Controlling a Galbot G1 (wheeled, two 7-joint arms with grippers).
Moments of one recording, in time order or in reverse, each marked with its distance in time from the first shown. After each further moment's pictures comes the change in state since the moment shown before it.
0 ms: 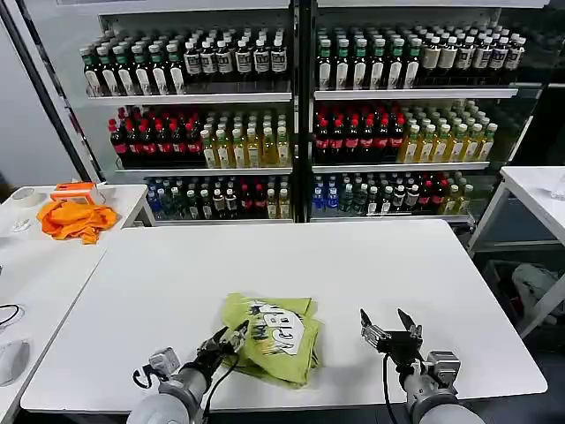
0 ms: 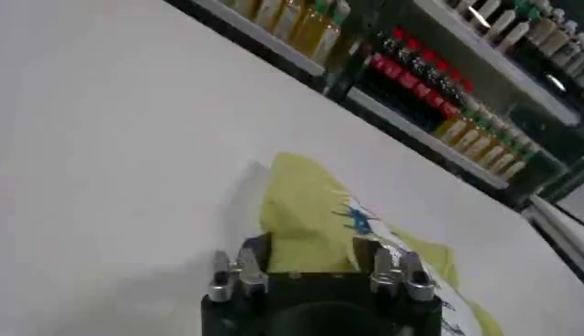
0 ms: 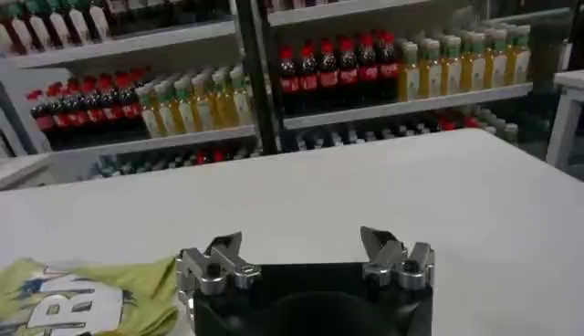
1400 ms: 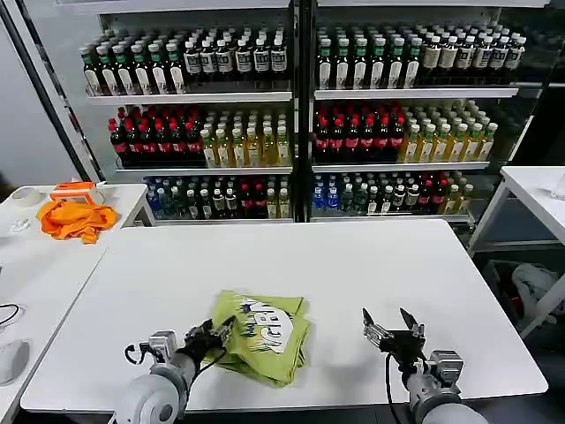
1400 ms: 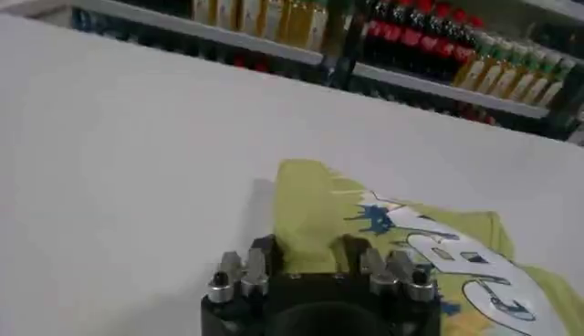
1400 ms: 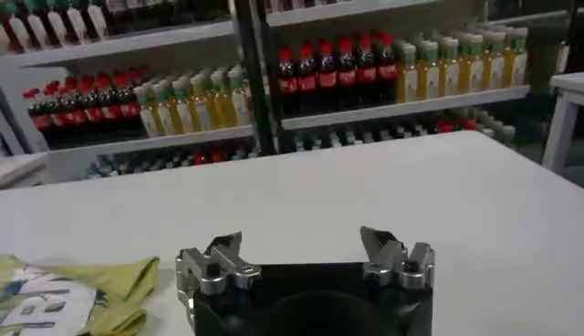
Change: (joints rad) left arm -0.095 0.124 0.039 0.040 0.088 0.072 0.010; right arm -0.004 -0.003 0.012 0.011 0.002 -0.006 -0.003
